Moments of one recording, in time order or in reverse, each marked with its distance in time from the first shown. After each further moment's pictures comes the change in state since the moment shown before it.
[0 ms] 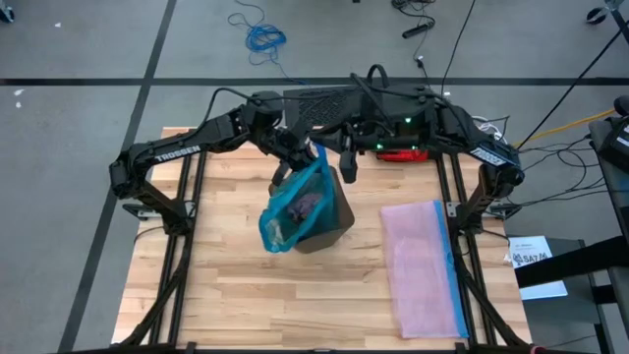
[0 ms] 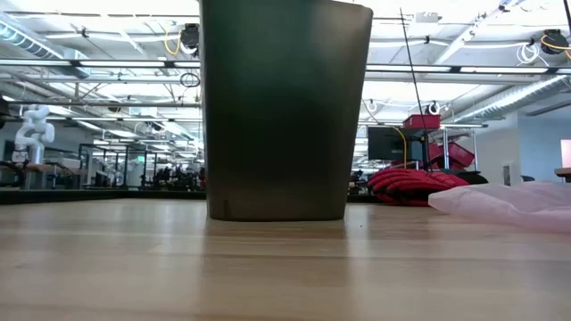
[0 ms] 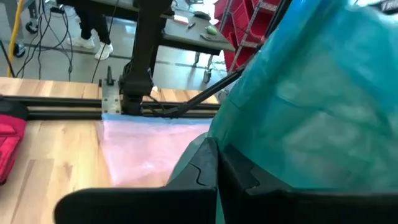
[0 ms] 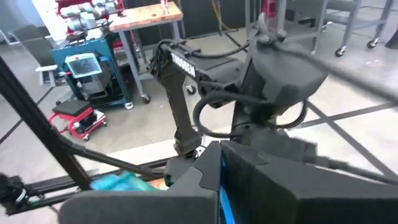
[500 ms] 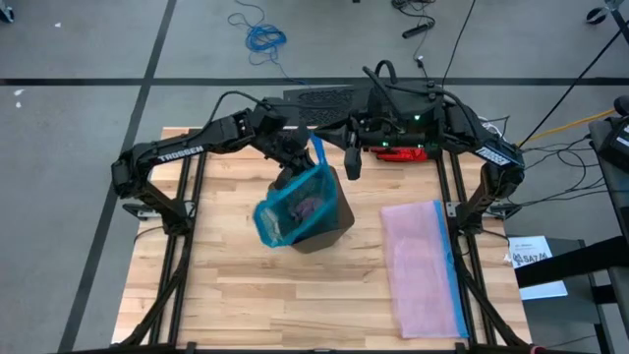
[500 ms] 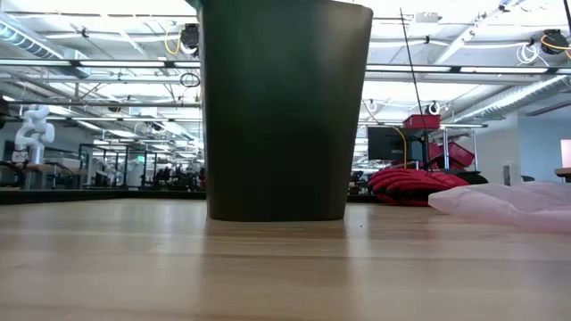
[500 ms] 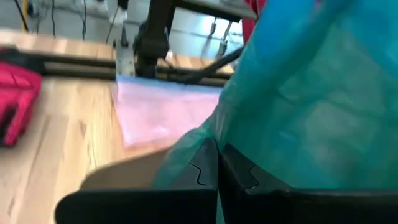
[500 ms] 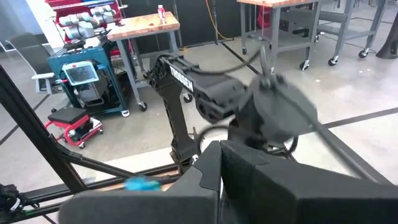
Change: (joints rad) left arm -0.003 0.012 -0.011 -0.139 -0.069 0.058; right arm 0.000 -0.019 0.001 0.009 0.023 -0.010
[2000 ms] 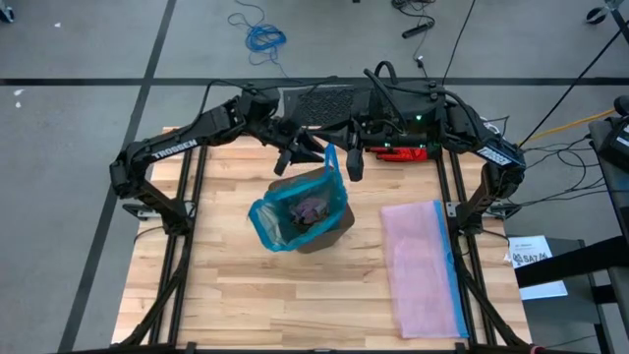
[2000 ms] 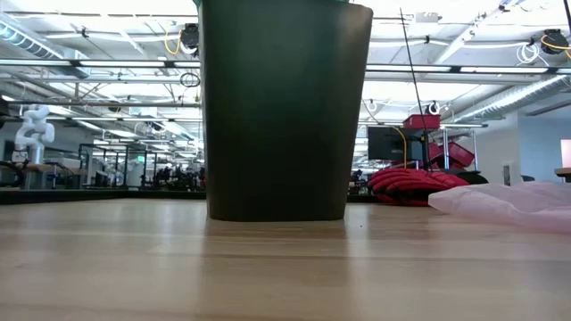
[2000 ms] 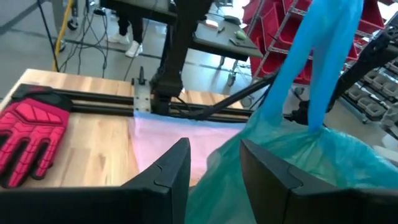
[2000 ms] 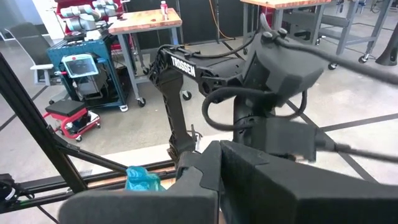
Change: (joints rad) left arm 0.050 -0.010 0.086 0.070 -0.006 -0.087; right arm 0.000 -0.005 0.000 -0.012 -0.005 -0.043
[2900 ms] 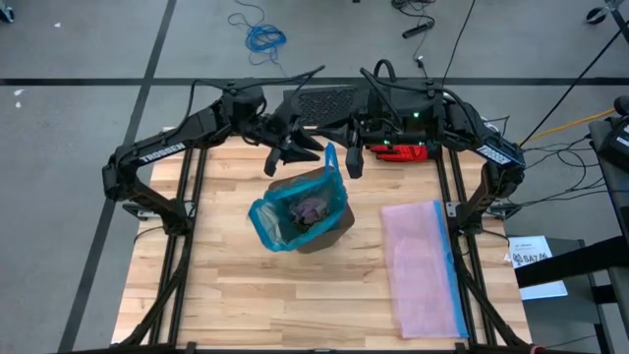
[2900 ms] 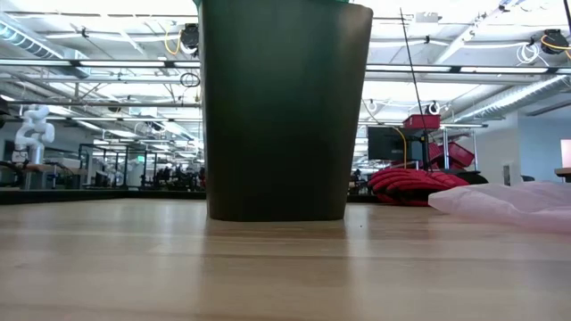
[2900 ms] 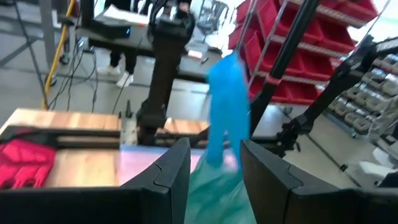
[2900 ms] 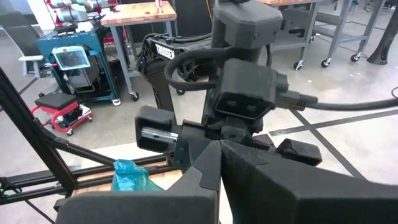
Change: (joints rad) left arm -0.034 -0.064 0.003 0.100 0.008 -0.074; right arm -0.021 0.001 0.000 -0.024 0.000 -0.026
